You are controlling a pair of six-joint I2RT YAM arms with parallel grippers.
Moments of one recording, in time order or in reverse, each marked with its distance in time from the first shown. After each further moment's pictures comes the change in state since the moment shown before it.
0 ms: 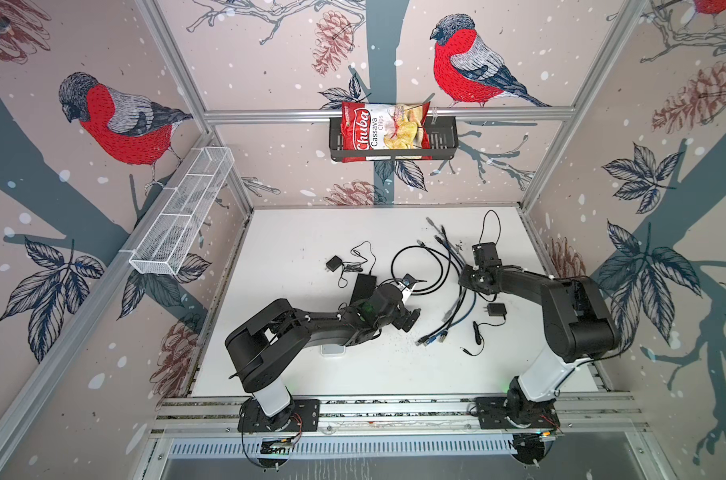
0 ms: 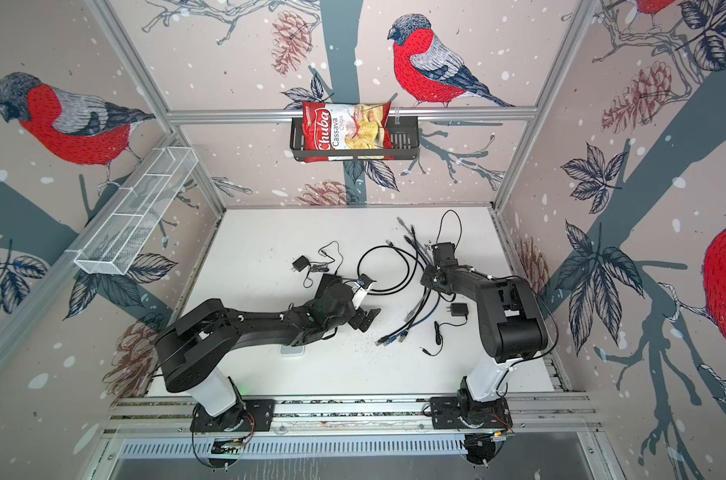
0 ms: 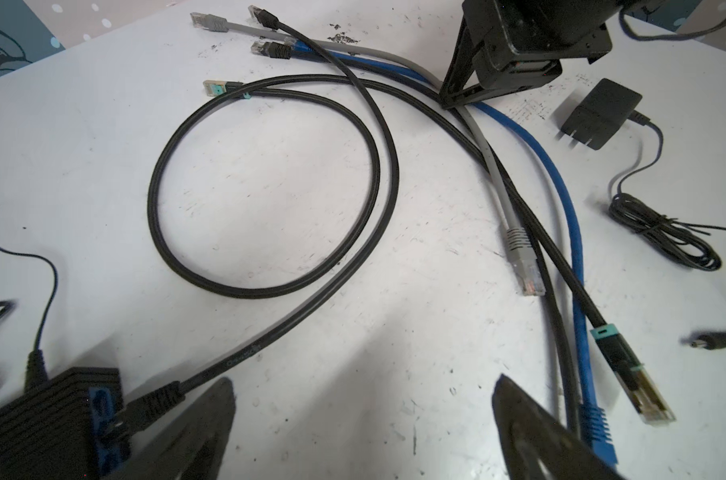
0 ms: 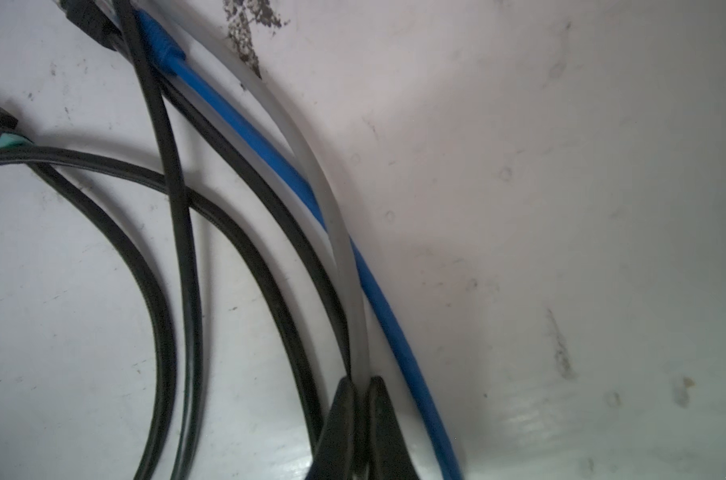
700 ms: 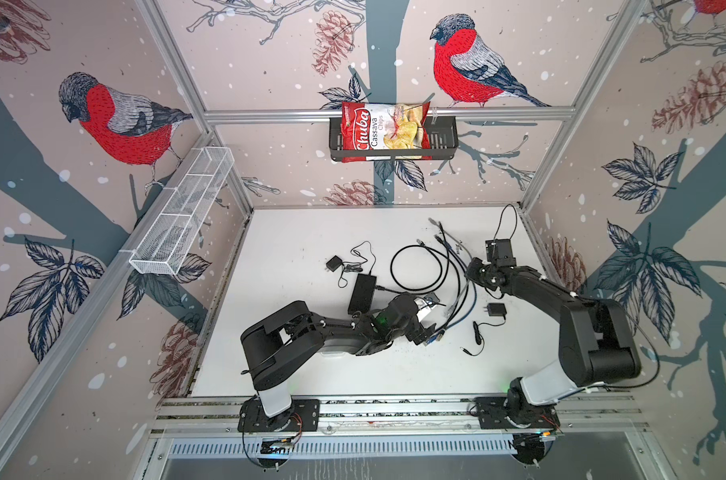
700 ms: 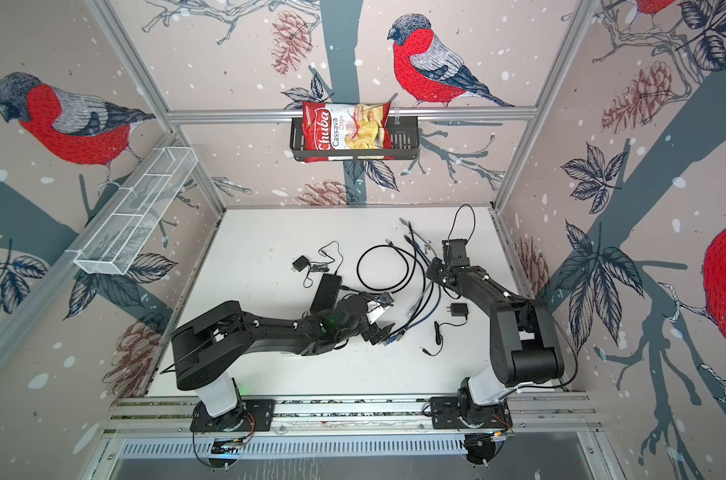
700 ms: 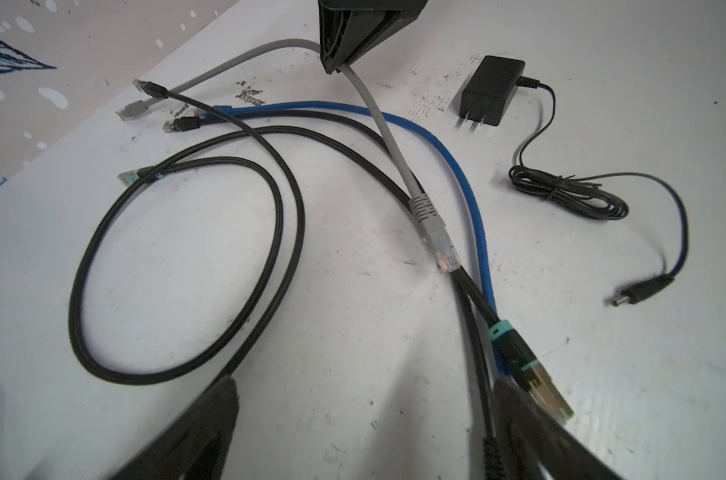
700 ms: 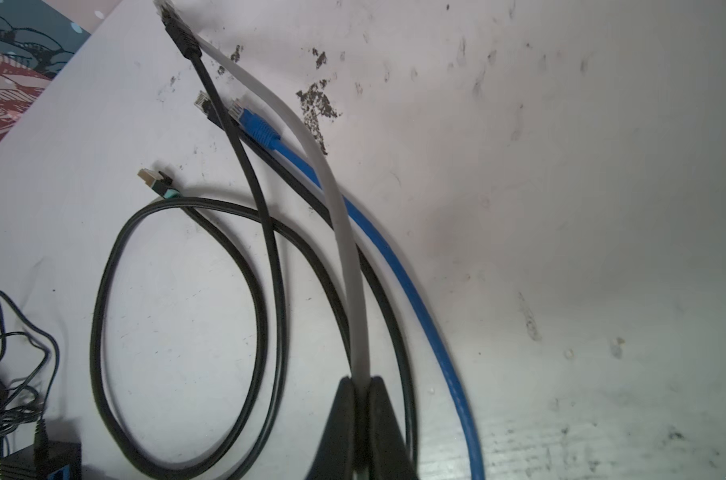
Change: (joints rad) left arm -0.119 0.073 0.038 0.085 -0.031 0.185; right arm -0.040 -0.174 -0.026 -0.018 -0.097 0.046
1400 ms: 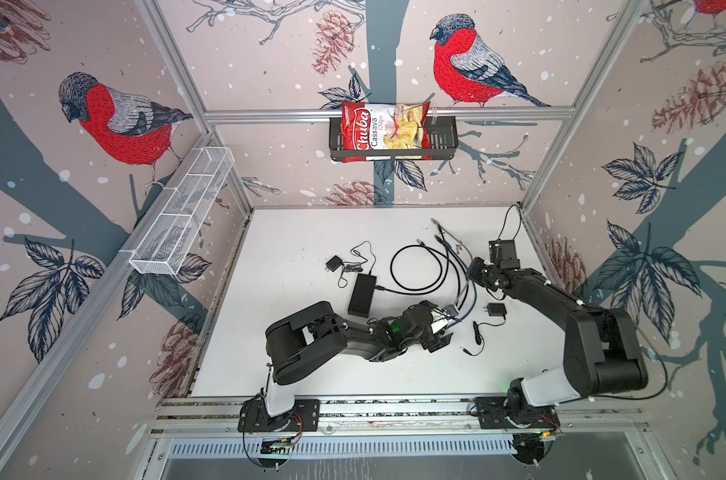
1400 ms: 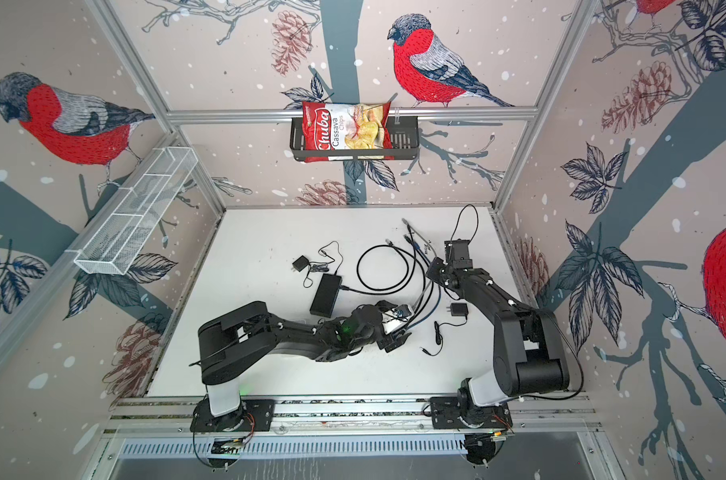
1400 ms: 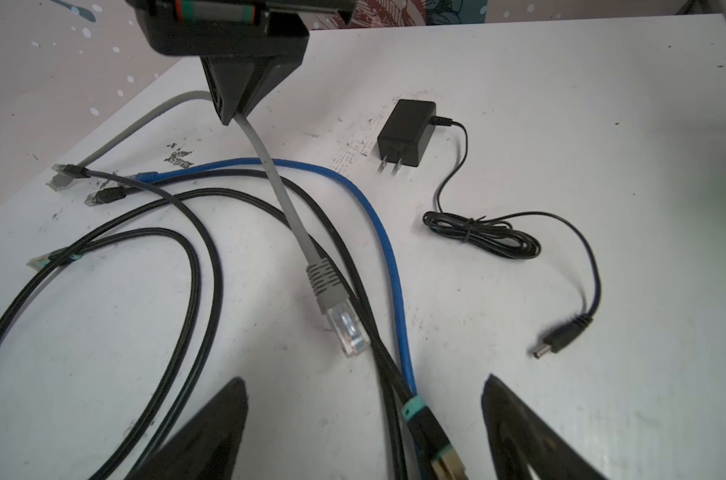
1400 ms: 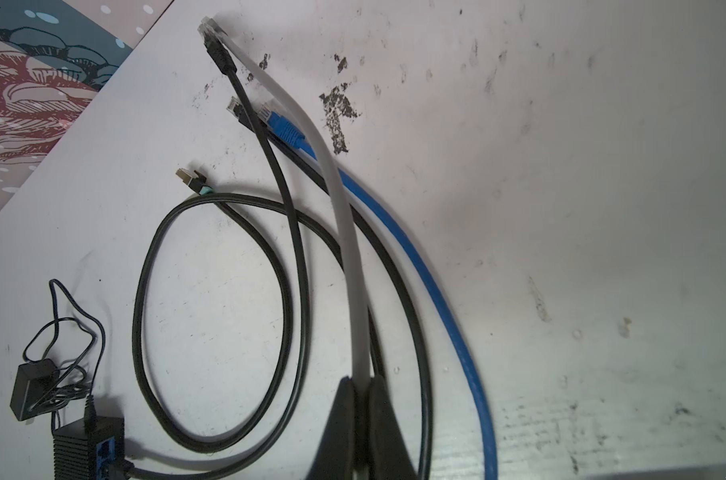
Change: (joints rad) left arm -0.086 0.157 0.084 0.146 0.027 0.048; right arm -0.002 -0.053 -0.019 -0.002 -0.029 0.019
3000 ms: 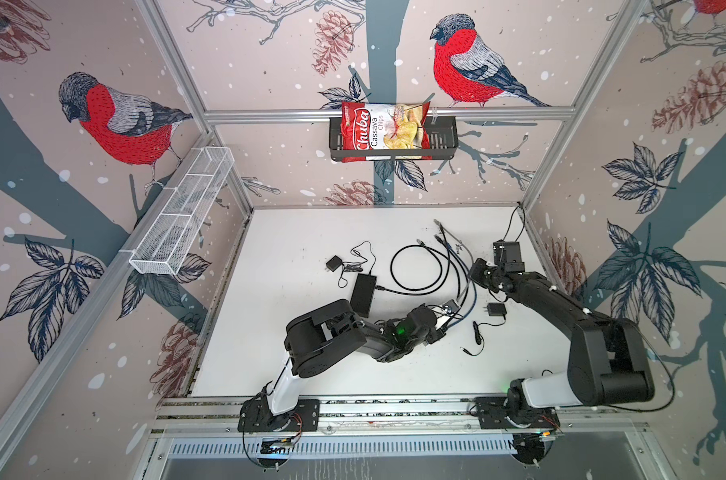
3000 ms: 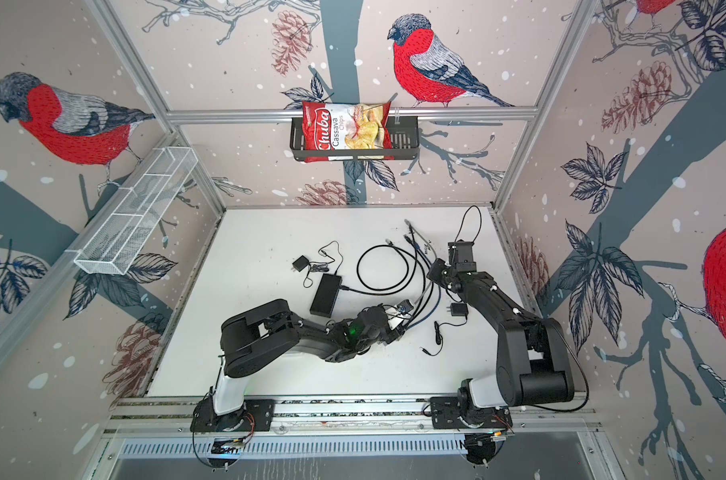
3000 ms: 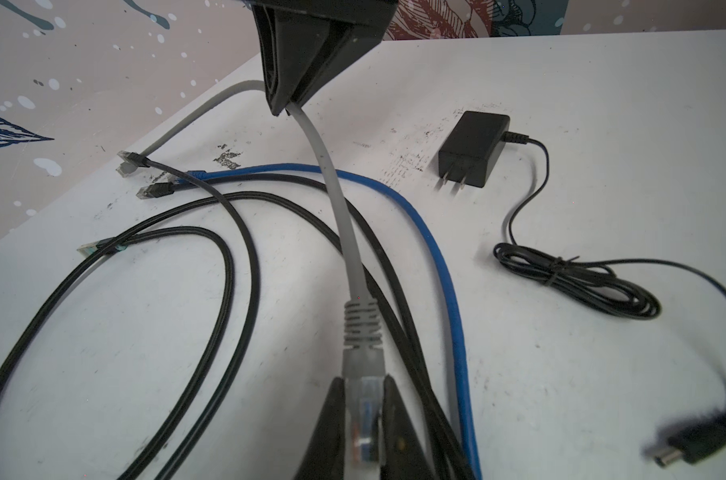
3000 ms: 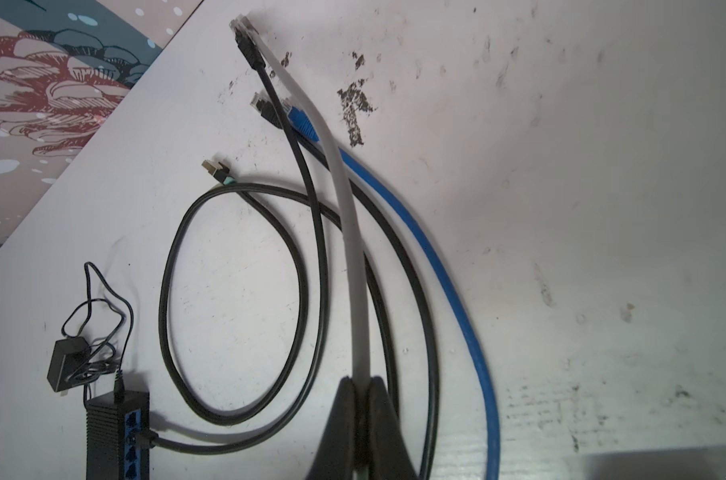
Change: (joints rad) left arm -0.001 0.106 0.029 0.137 -0.108 -0.021; right arm -0.014 -0.053 -0.033 0.000 -0.061 -0.029
